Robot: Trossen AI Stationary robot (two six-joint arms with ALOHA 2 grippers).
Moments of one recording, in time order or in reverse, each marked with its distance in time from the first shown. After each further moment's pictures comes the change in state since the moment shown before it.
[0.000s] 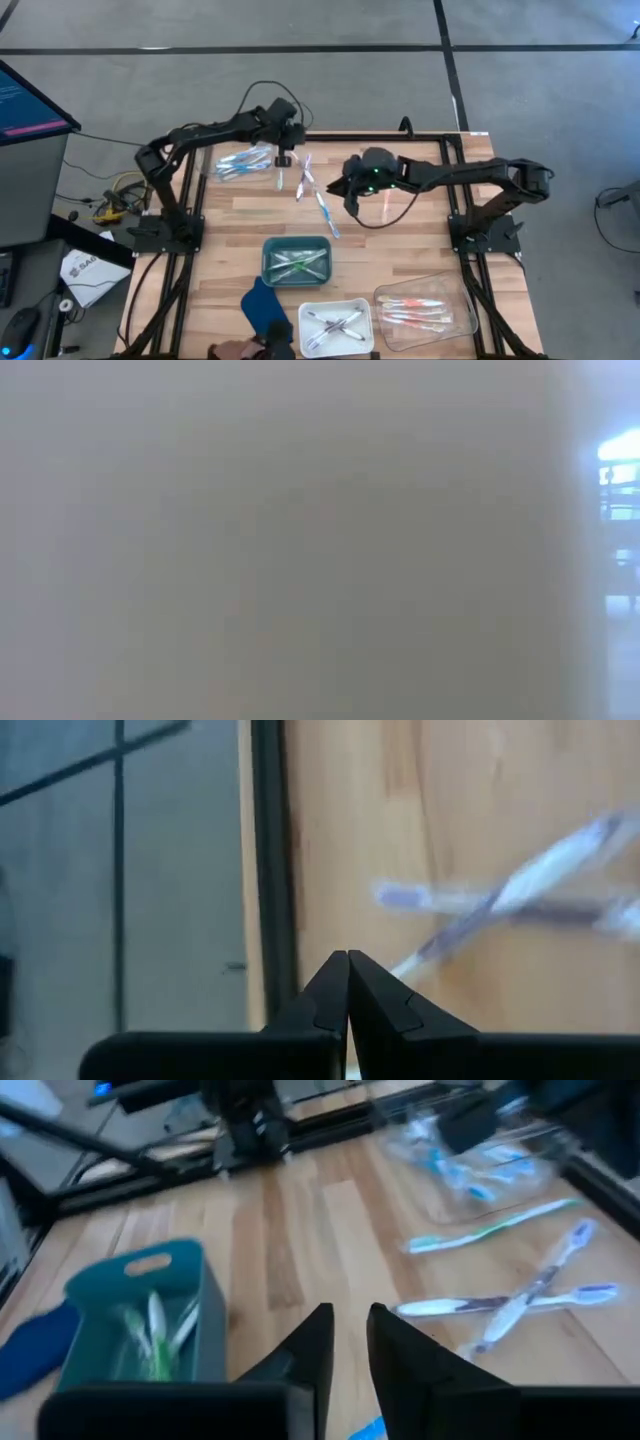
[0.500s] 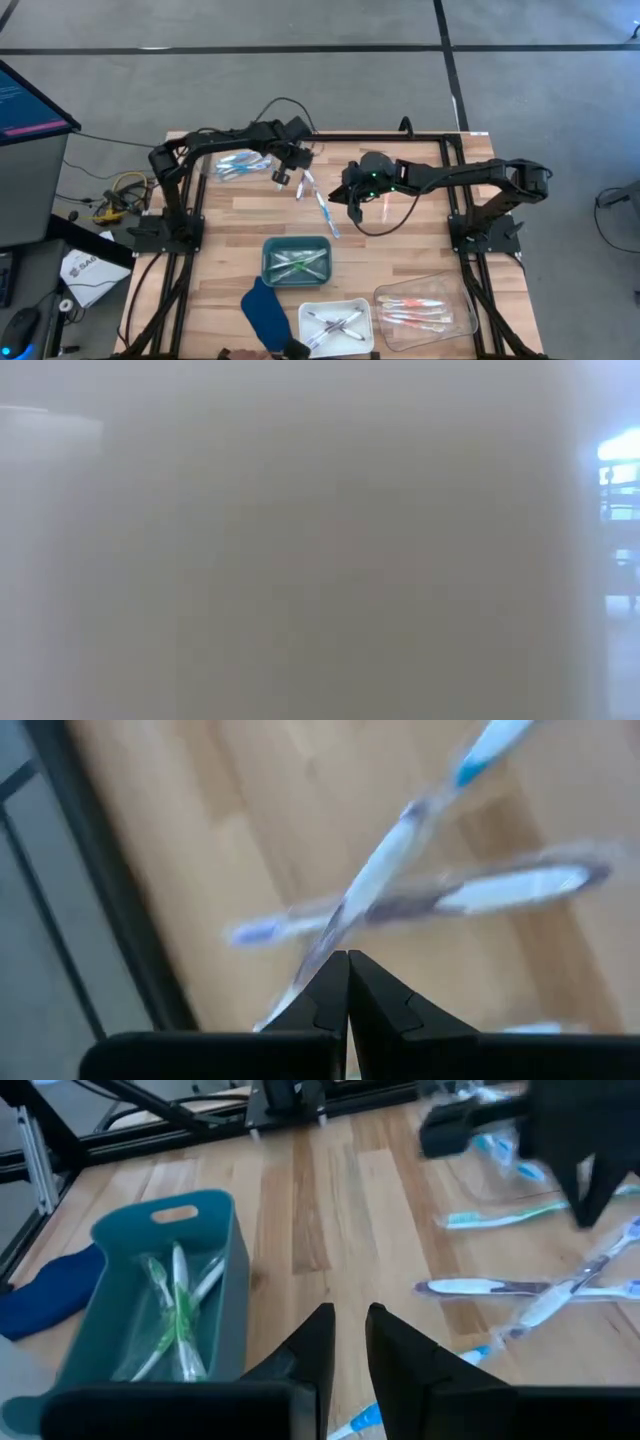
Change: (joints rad) left arm -0.121 0.084 0.063 -0.198 -0.030 0.169; right arm 0.006 0.012 -0.009 -0.033 -0.064 -0.074
